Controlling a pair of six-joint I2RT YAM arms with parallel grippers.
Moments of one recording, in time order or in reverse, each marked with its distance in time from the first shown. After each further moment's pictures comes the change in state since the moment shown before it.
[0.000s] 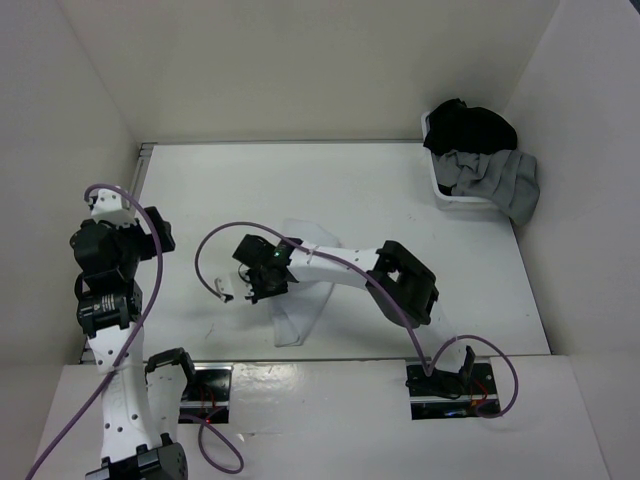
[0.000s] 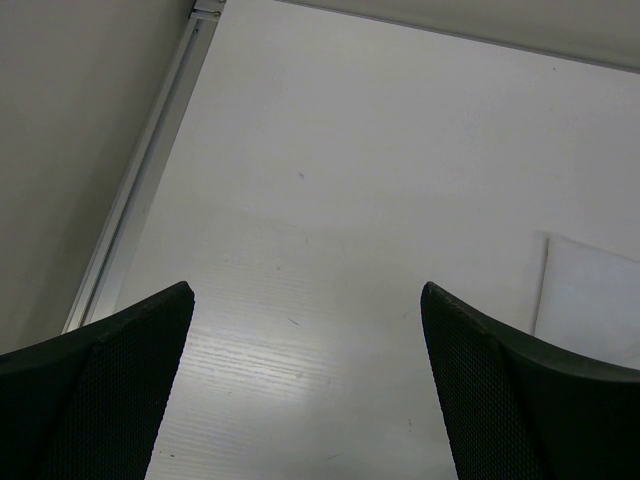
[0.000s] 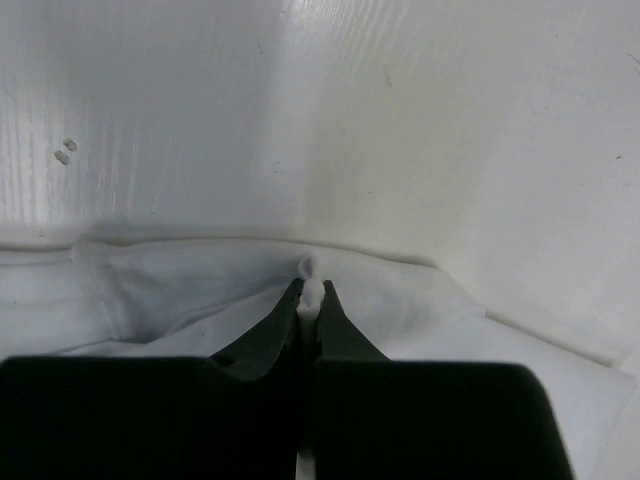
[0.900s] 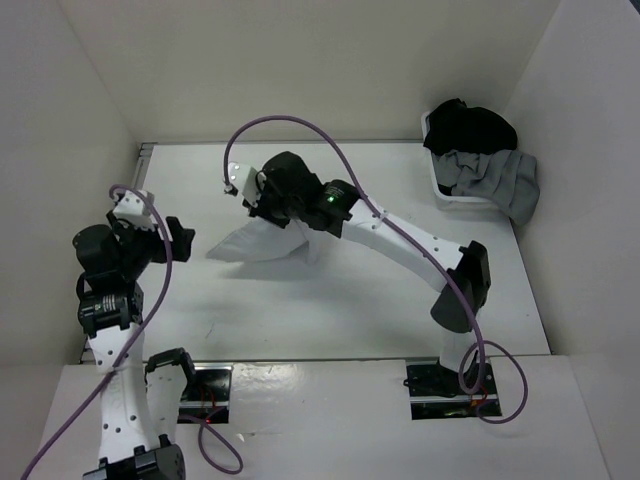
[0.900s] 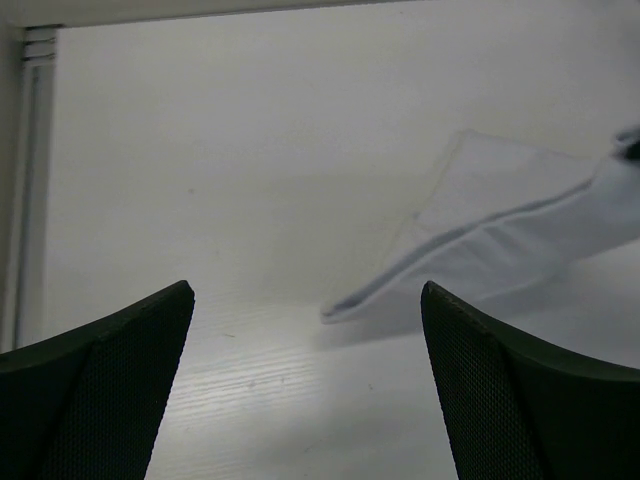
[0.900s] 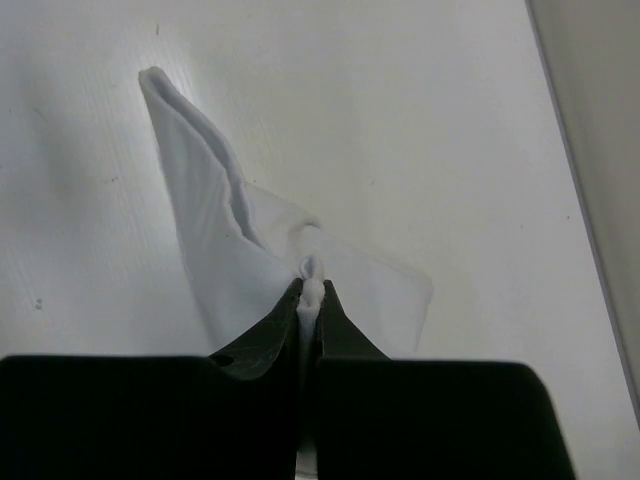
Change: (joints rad) left arm -0.009 -0.001 -0.007 -0.007 0.264 0.090; right arm -0.155 -0.289 0.200 0.065 0.049 0.367
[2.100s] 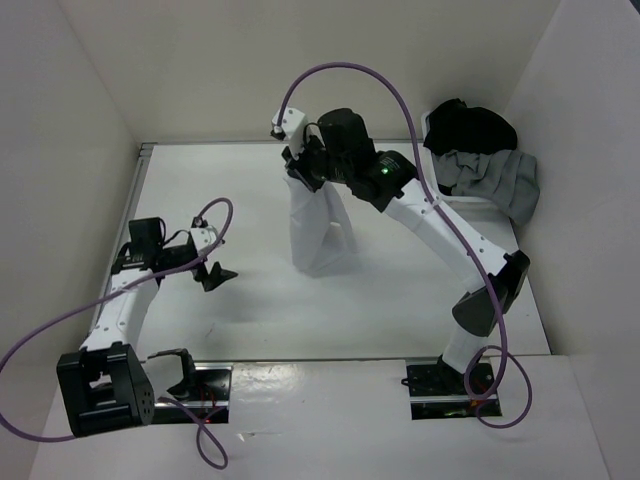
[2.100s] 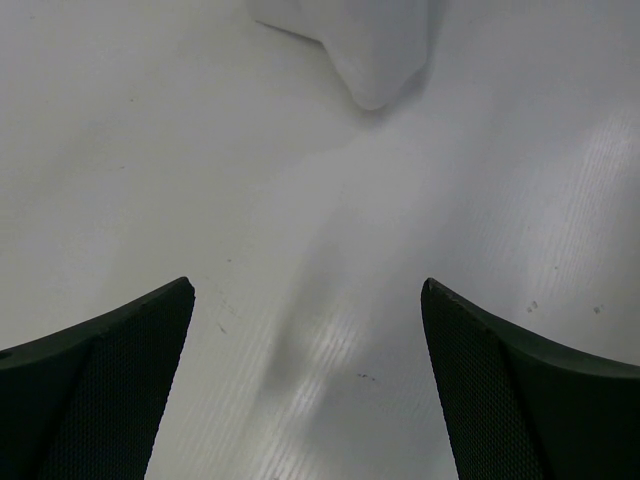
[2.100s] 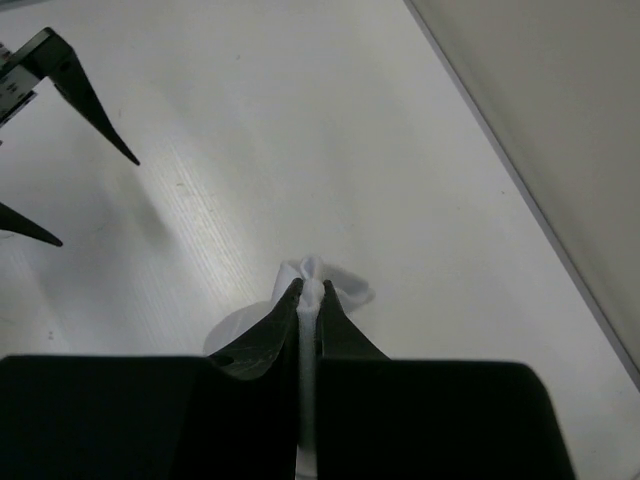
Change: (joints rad) left arm -0.142 0.428 -0.140 -0.044 0.619 0.949; right arm -0.181 -0.144 0.066 -0.033 -0.099 0.122
